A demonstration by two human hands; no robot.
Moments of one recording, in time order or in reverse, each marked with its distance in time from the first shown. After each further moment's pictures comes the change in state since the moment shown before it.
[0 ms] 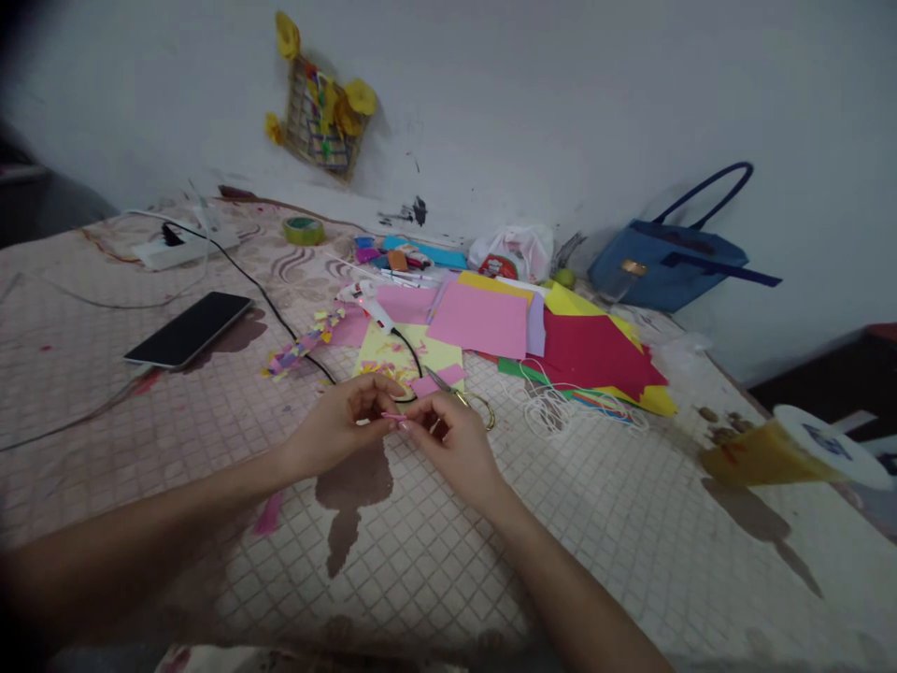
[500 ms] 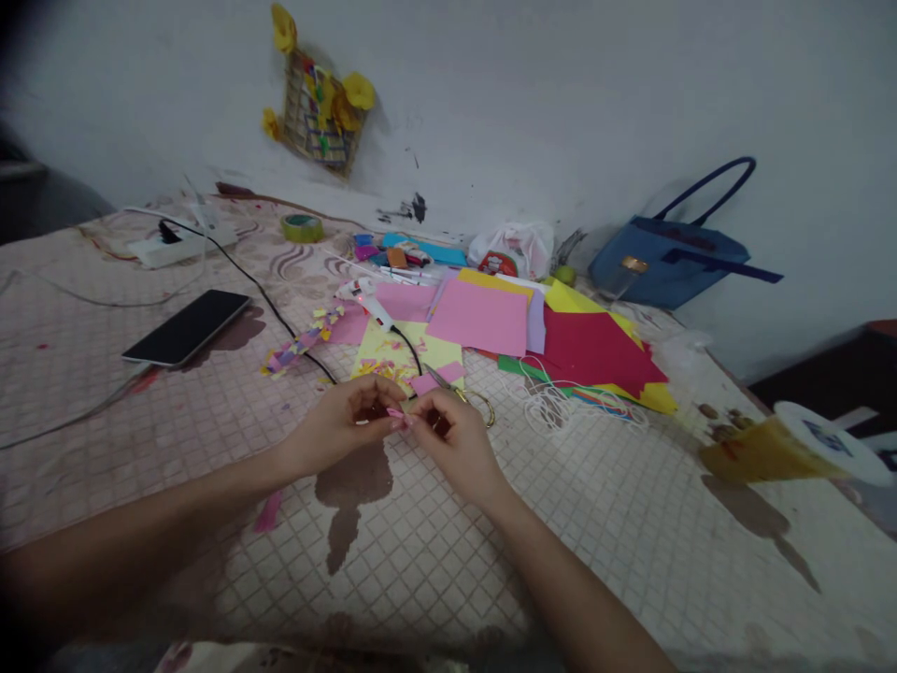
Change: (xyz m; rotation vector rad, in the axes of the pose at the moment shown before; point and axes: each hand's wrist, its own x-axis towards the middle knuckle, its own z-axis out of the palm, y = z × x) left_hand -0.001 0.000 0.001 -0.039 -0.018 -0.028; right_hand 0.000 -0.002 -0.001 0.032 0.008 -0.039
